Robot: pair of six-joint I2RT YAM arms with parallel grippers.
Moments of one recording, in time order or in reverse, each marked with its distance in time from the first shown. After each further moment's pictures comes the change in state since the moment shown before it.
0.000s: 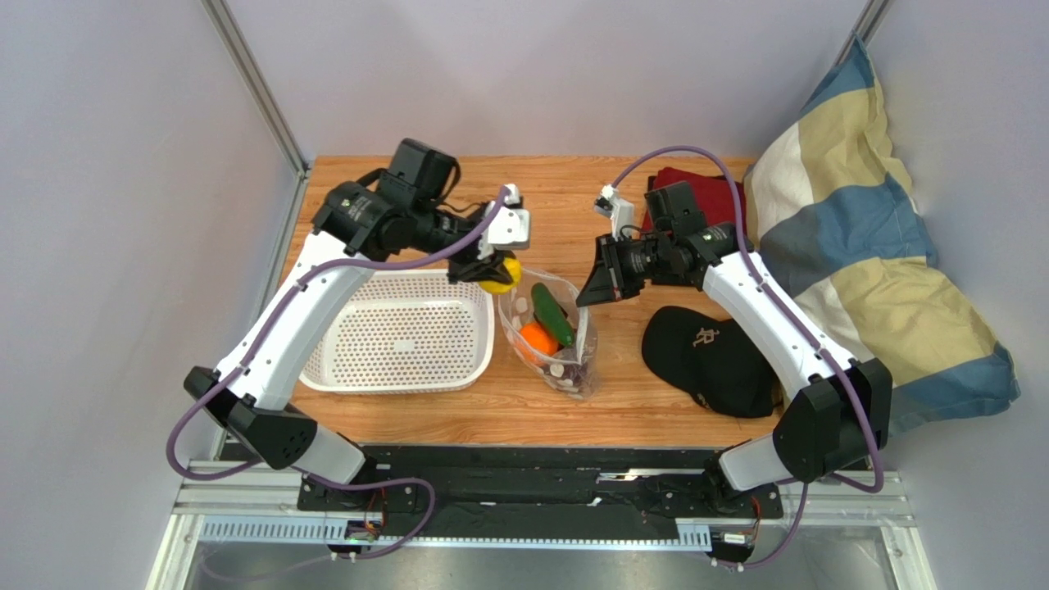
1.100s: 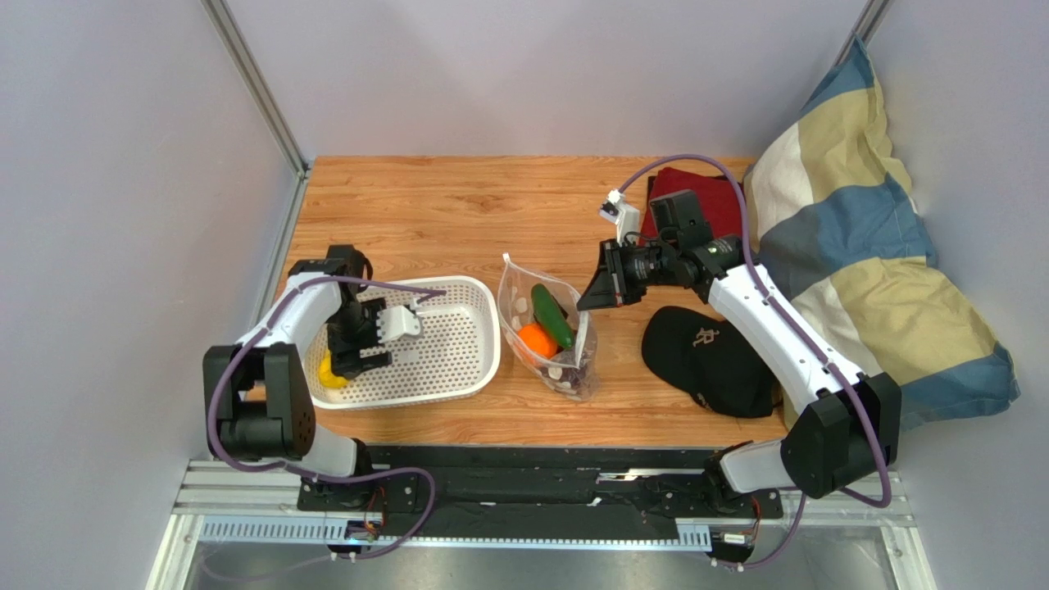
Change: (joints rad) left arm 0.560 -0.030 -0.864 0.120 -0.651 0.462; right arm 0.000 -0.061 -0.077 0.071 -0.002 0.064
